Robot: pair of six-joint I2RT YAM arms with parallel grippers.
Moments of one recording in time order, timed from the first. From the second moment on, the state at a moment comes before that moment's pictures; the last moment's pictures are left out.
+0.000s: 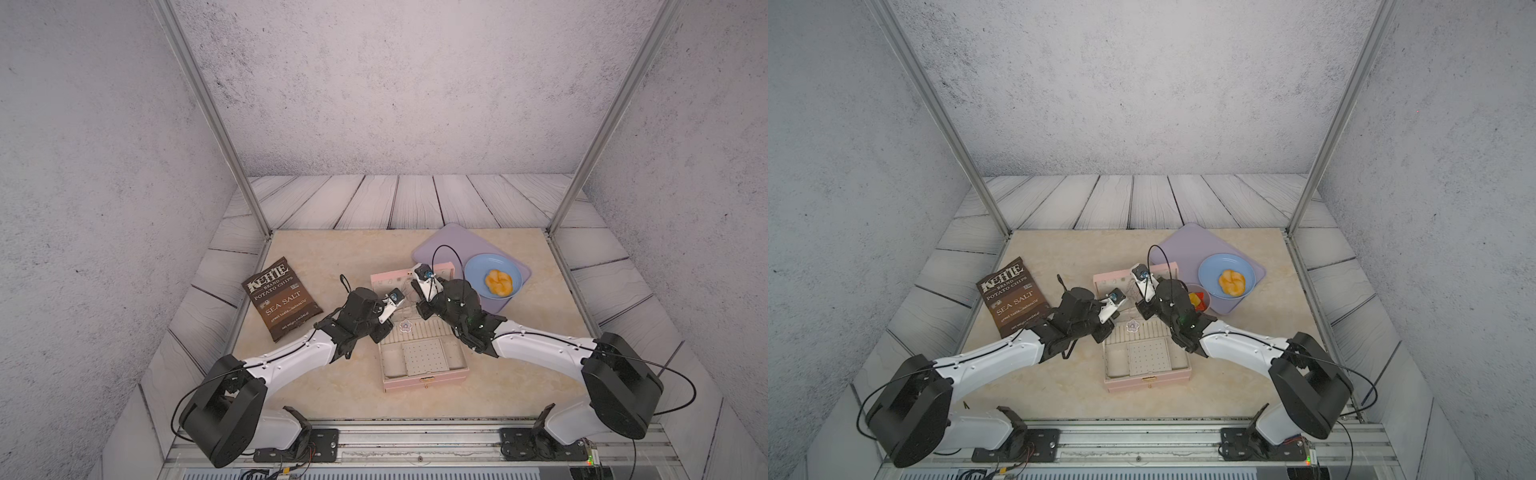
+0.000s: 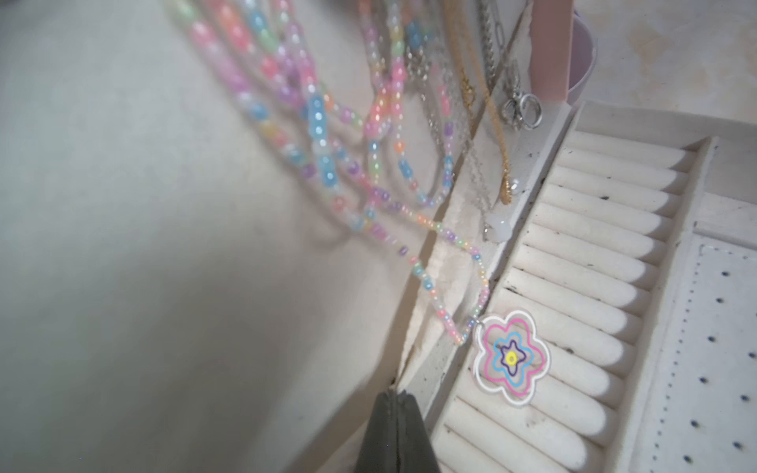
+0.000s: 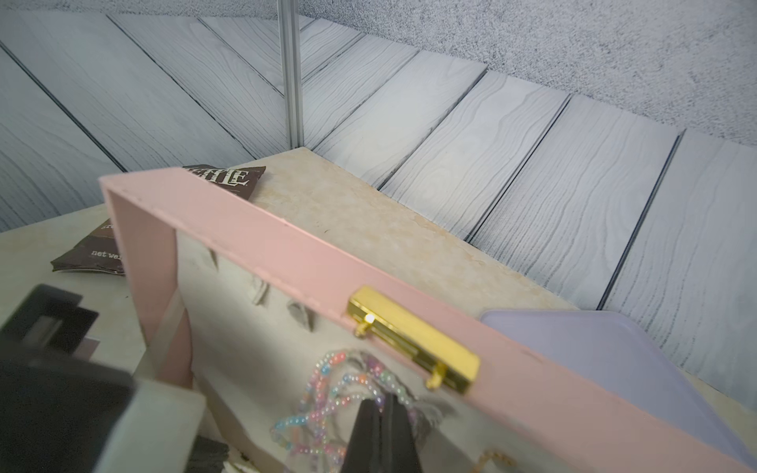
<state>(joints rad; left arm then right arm) -0.66 1.33 0.69 -0.02 0.08 0.32 0.79 1.49 0.84 0.38 0.12 -0.12</state>
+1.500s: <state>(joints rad) -0.65 1.33 0.69 -0.02 0.09 0.29 0.76 1.50 0.75 0.36 -0.08 -0.08</state>
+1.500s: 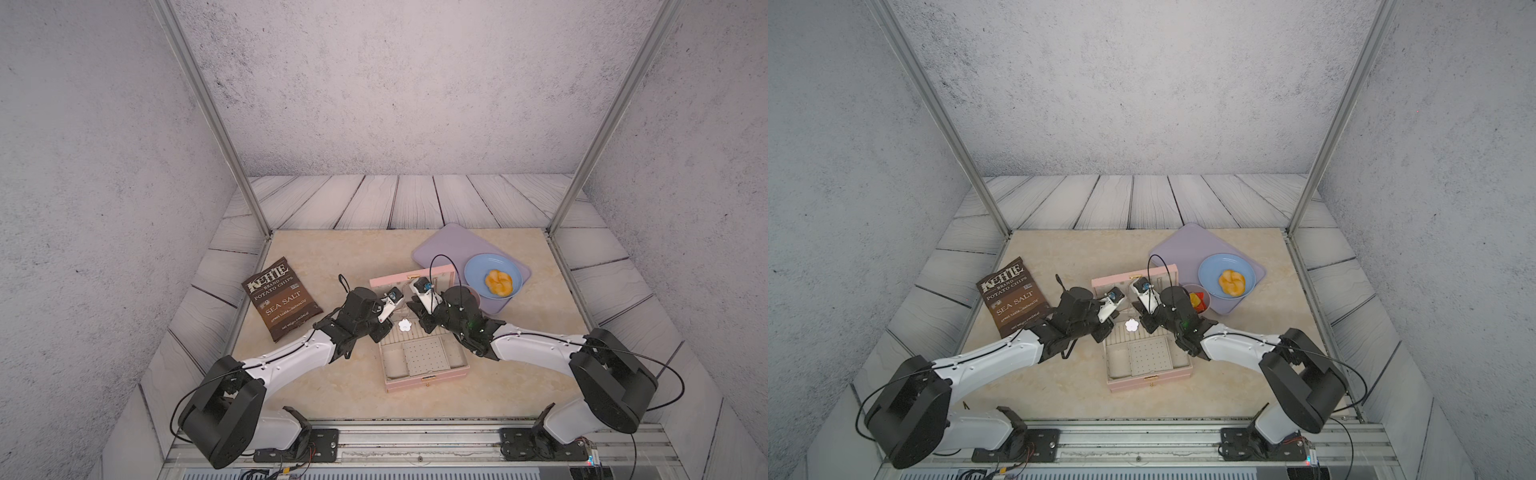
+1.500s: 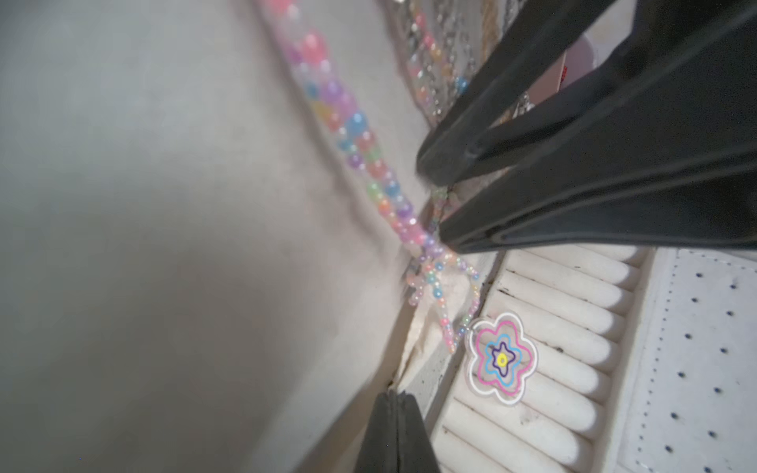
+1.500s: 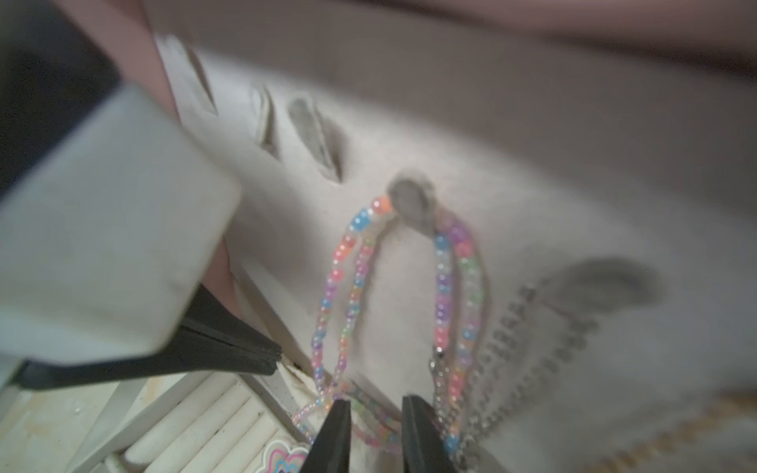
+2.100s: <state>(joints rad) -0.65 1.33 0.69 -0.01 0.08 0.26 0.75 1.29 0.63 0.32 -0.13 0.11</state>
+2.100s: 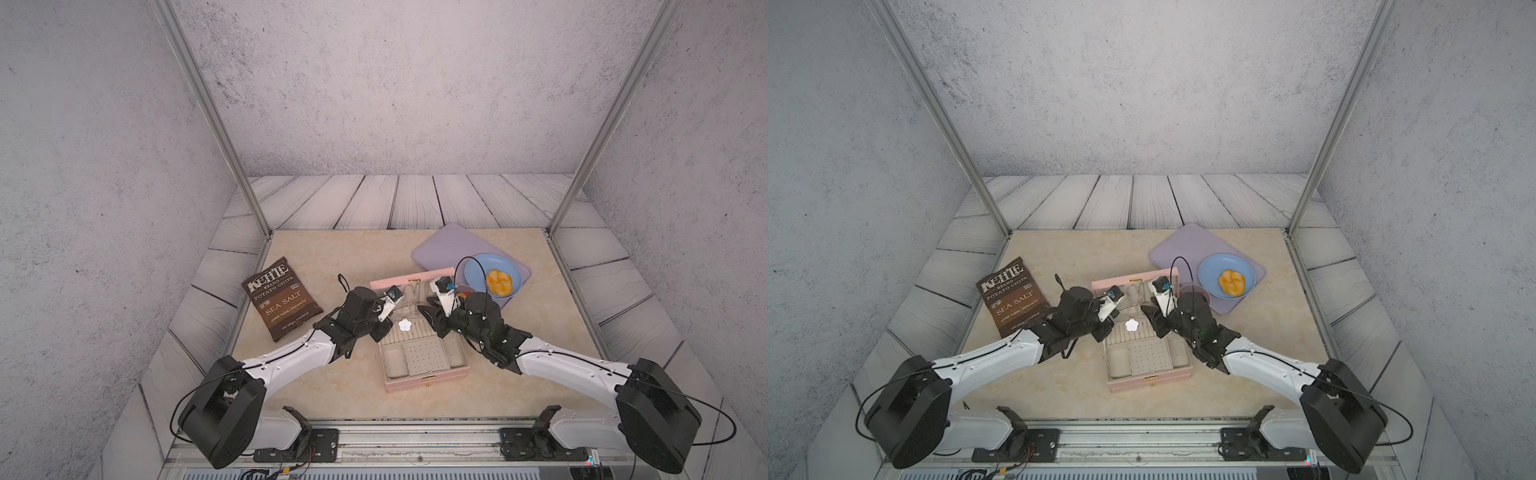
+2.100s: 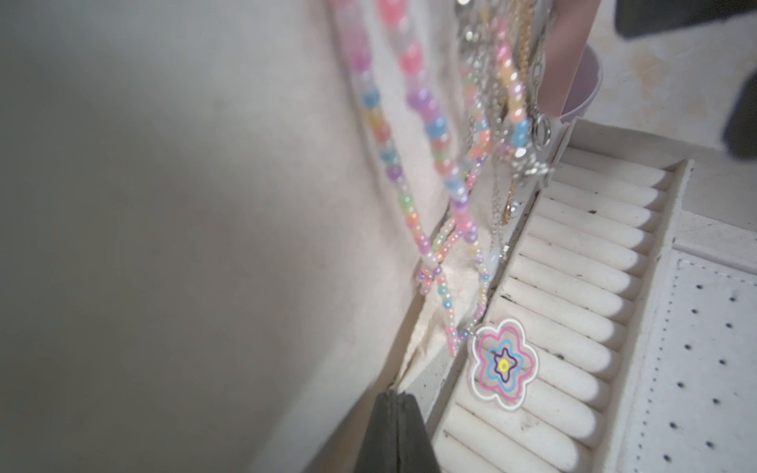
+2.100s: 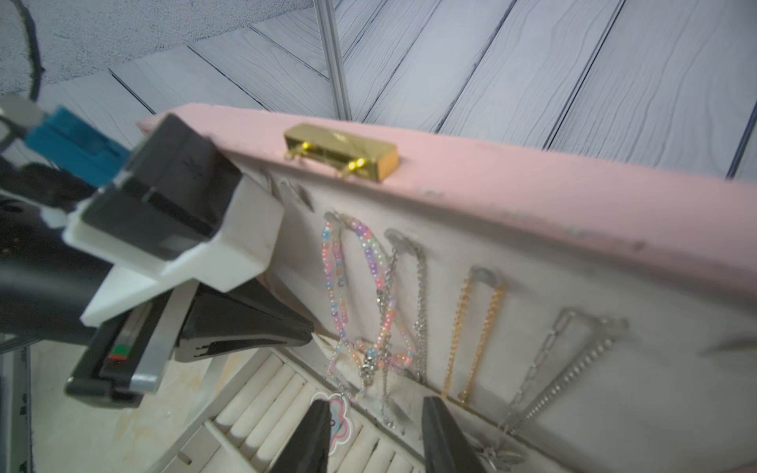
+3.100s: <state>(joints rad) -0.65 1.34 0.70 -0.01 0.08 0.24 0.82 1.57 0.75 0.41 0.17 0.36</state>
